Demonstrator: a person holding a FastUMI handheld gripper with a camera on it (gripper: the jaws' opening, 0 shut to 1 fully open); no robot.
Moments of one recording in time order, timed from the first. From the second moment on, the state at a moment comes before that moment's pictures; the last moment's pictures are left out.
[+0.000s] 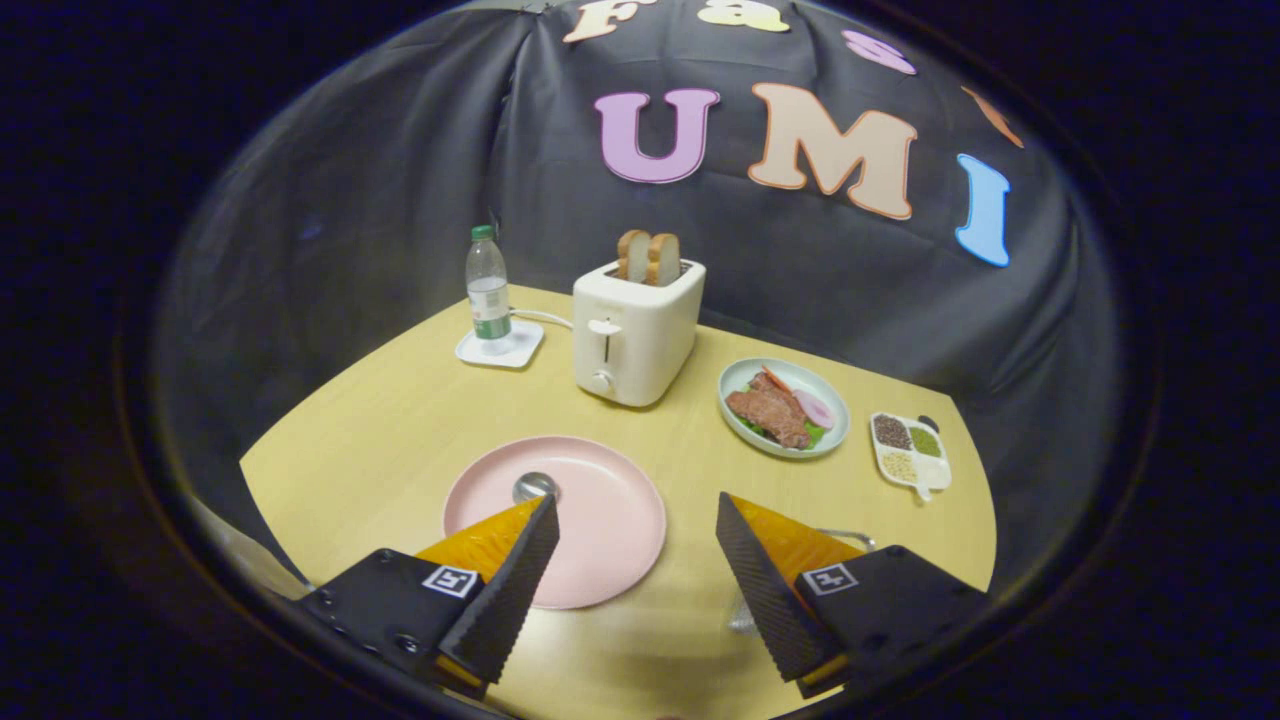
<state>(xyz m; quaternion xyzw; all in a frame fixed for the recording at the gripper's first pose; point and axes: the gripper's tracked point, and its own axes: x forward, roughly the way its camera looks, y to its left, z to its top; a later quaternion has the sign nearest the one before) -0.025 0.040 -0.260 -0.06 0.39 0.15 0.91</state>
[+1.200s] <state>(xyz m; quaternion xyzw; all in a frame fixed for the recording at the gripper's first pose) -0.076 0.113 -0.390 -0.11 0.52 0.16 0.83</state>
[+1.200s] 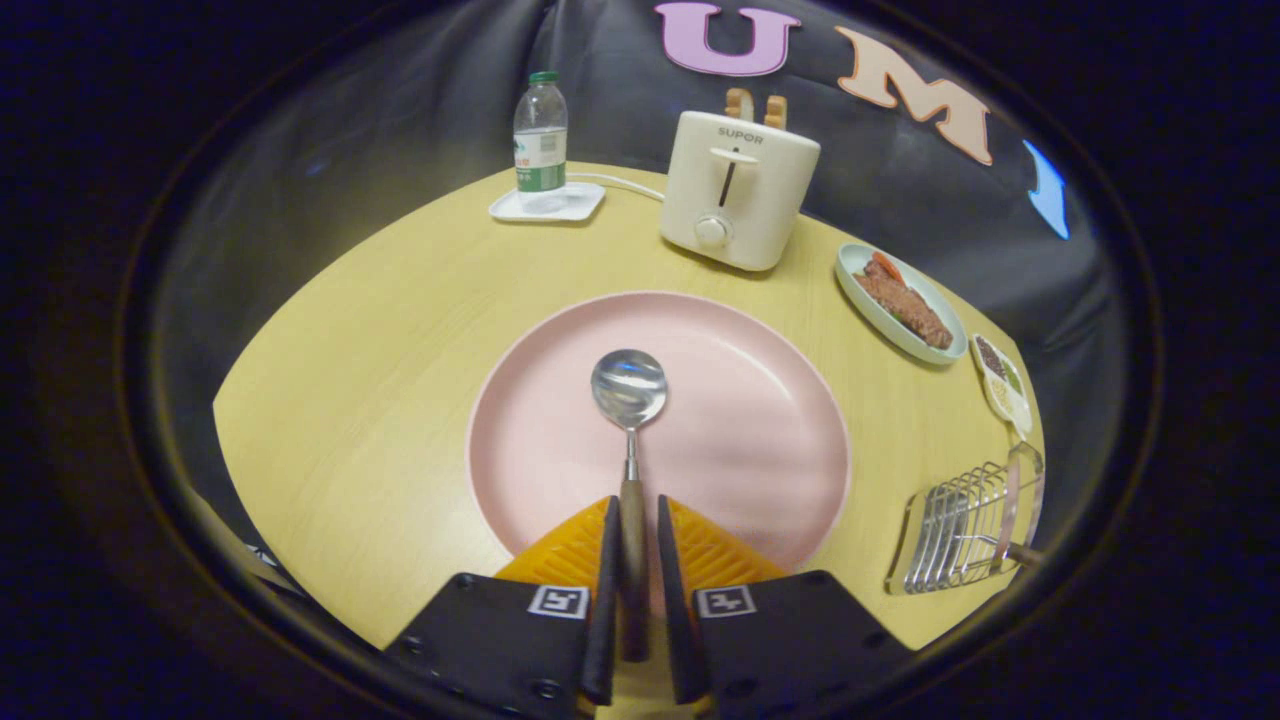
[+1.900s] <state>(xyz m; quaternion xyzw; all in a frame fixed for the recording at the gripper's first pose) -0.076 0.036 -0.323 -0.10 0.58 0.19 0.79</state>
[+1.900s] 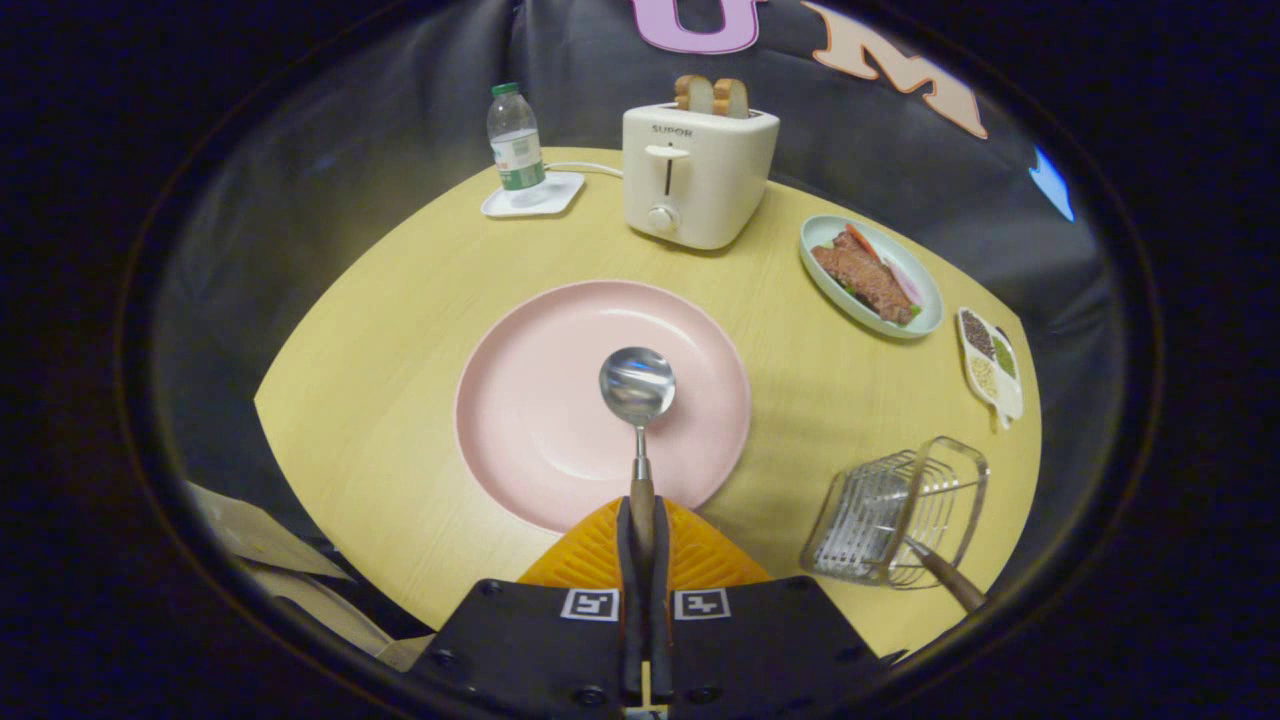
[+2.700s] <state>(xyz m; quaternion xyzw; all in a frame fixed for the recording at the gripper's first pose) -0.058 -0.115 -0.260 -0.15 0.60 0.16 0.77</state>
